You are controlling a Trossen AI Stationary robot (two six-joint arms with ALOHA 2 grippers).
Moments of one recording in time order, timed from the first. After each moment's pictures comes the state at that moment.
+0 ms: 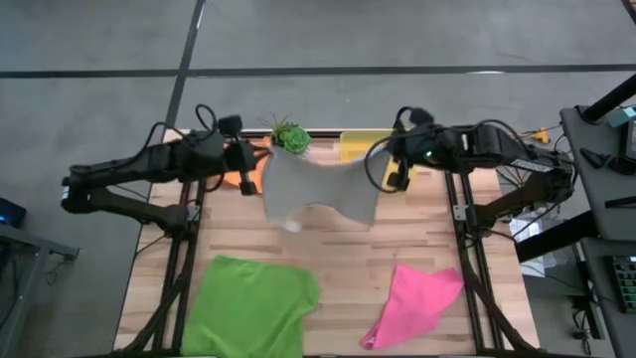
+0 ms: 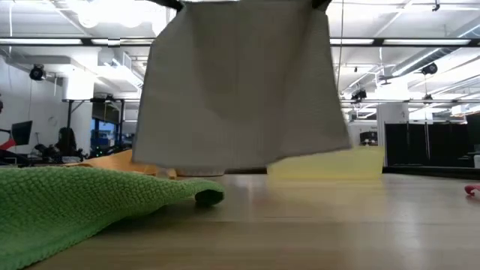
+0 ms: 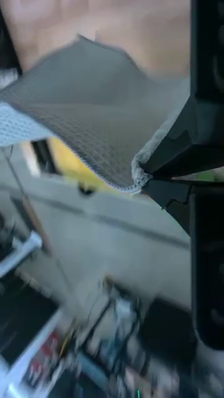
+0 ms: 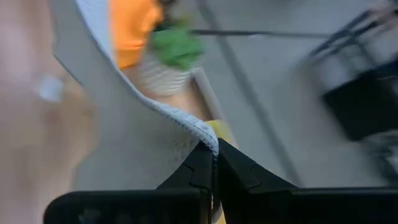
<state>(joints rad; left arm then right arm) 0.12 1.02 1.24 -0.59 -0.43 0.48 -0.05 1.32 1.67 -1.12 0.56 -0.08</state>
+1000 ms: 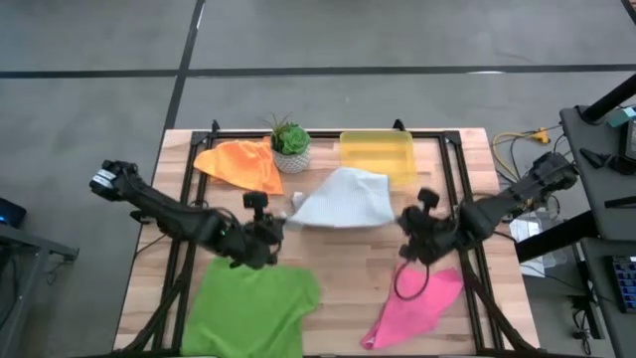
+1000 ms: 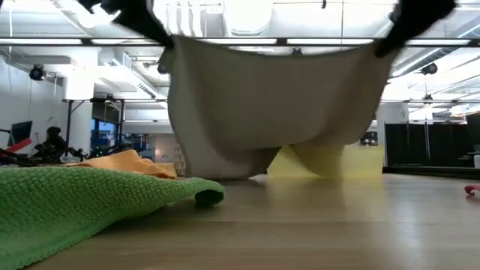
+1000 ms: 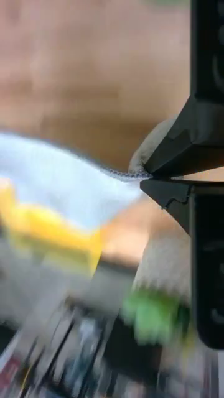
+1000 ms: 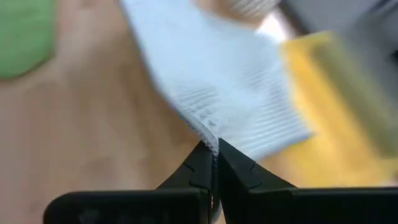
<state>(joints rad) -0.46 1.36 1.08 -0.69 -0.78 -0.19 0.55 1.19 0.98 -0.96 0.68 0.71</state>
